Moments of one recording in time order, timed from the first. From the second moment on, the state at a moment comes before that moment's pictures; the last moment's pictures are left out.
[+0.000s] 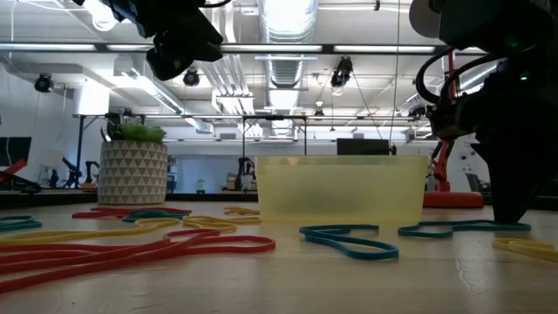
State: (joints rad) left arm -0.15 1.13 0.81 -0.19 -0.09 -0.49; right arm 0.41 1.58 0.73 -0.55 0.11 1.26
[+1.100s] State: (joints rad) left arm -0.15 1.13 0.81 -0.19 -0.09 -0.49; right arm 0.42 1.71 0.83 -0.57 0.08 0.79
